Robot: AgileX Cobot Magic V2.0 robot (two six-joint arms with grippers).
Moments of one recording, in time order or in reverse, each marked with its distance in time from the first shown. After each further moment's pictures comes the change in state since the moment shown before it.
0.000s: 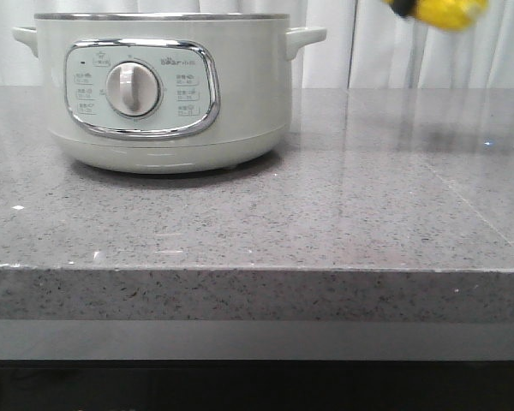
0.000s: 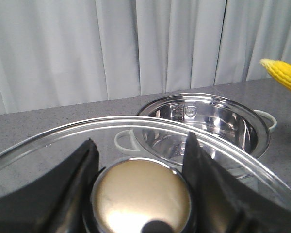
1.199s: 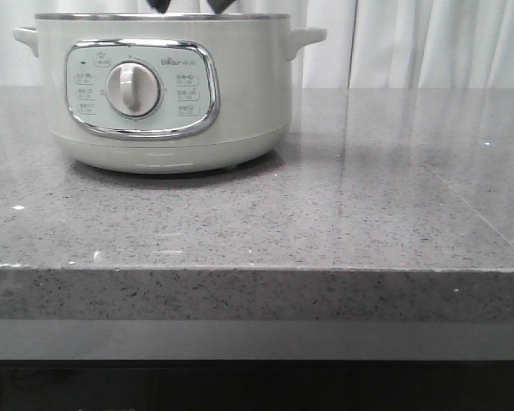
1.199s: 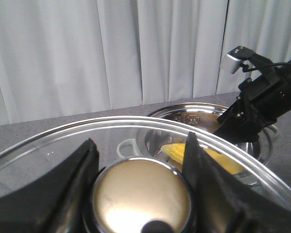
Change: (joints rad) left arm 0.000 0.000 0.000 0.008 -0.035 0.000; right arm 0.337 0.247 -0.326 0.144 0.025 -0.074
